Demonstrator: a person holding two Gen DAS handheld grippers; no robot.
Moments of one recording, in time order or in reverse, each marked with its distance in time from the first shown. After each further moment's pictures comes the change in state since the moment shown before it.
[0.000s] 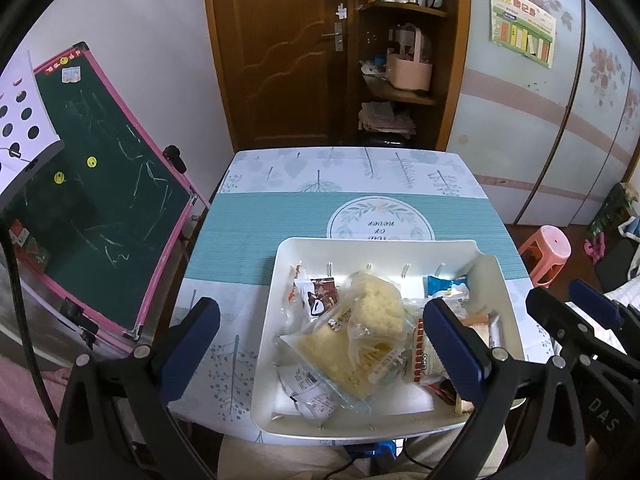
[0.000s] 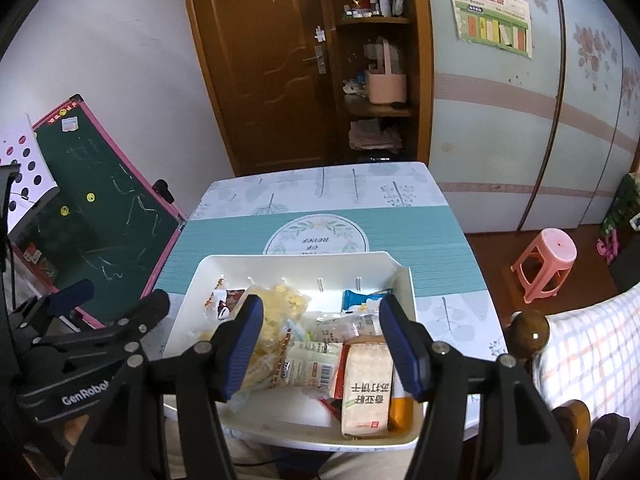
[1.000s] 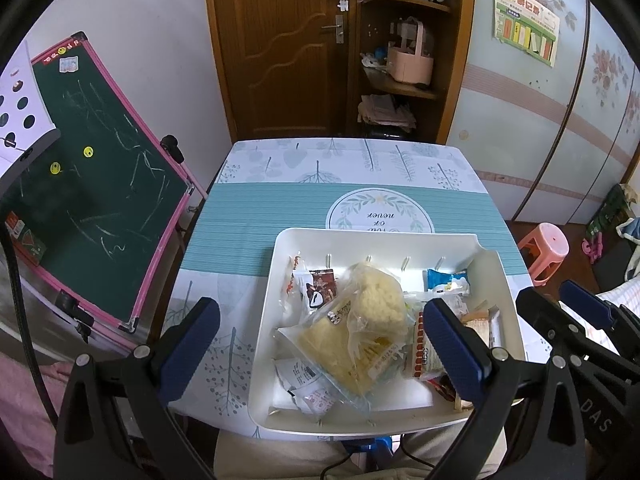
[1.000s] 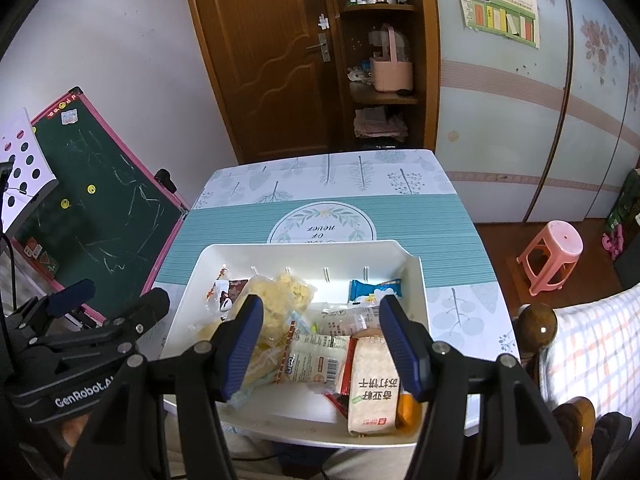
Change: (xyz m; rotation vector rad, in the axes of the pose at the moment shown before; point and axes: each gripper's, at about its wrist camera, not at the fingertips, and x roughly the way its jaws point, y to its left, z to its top) left arm 0.006 0.002 -0.004 -0.010 0.023 -0.013; right arm 0.010 0.002 -0.003 -0.009 0.028 0.021
